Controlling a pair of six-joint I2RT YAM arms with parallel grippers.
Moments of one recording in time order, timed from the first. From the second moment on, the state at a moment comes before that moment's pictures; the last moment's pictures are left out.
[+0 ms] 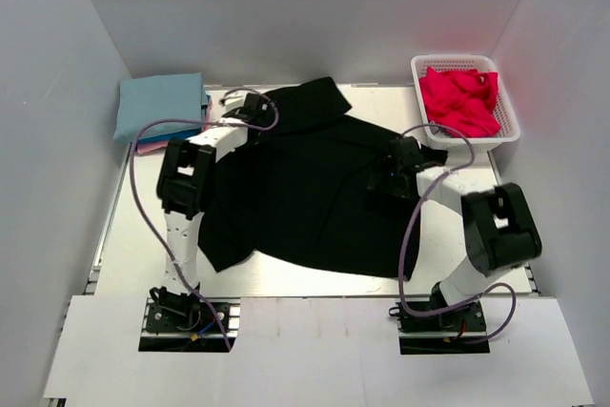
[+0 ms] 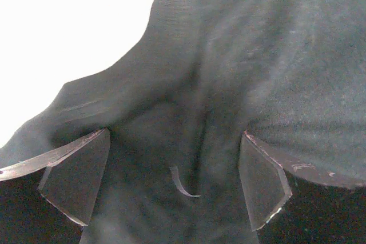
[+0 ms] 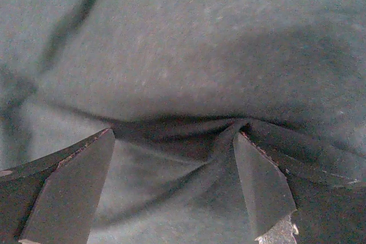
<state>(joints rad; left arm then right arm) -0.33 2.26 1.72 -0.48 -0.58 -0.60 0.33 1.58 0.82 -0.22 0.08 0.48</state>
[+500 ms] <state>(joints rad) -0.25 1.97 1.33 -0.64 -0.63 -0.93 0.31 1.92 1.25 -0.34 0.12 0.34</state>
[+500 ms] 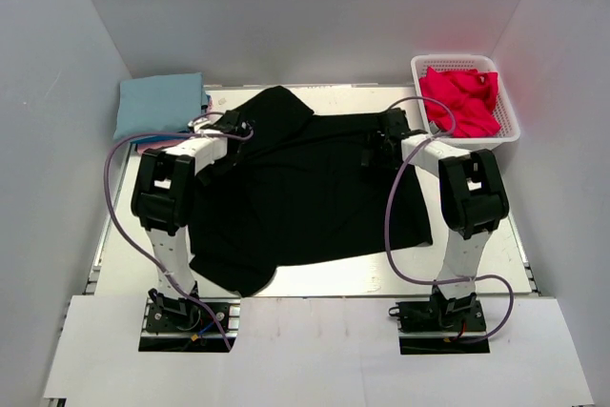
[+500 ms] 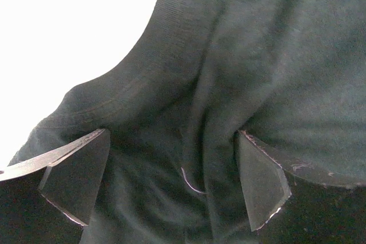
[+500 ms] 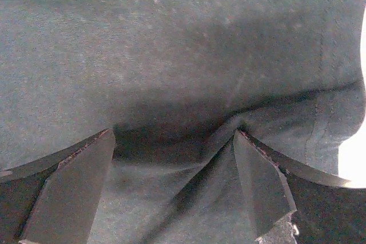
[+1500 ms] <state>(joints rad) -0.30 2.49 2.11 -0.50 -0.39 -0.41 0.24 2.03 1.46 -0.38 0.00 0.26</state>
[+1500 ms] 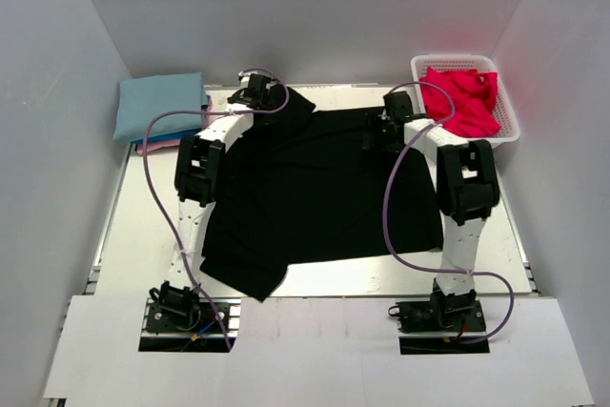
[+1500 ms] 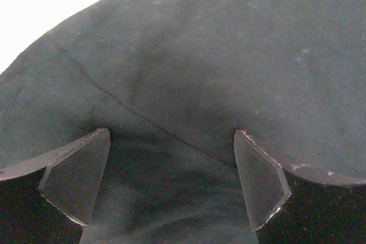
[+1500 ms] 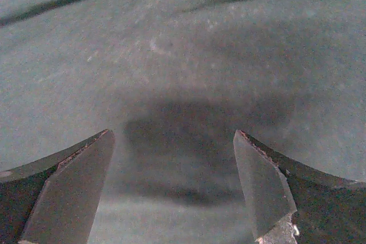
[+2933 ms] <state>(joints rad) -0.24 1.42 1.17 -0.58 -0.32 -0.69 0.26 1.47 0.97 -0.14 -0.03 0.33</state>
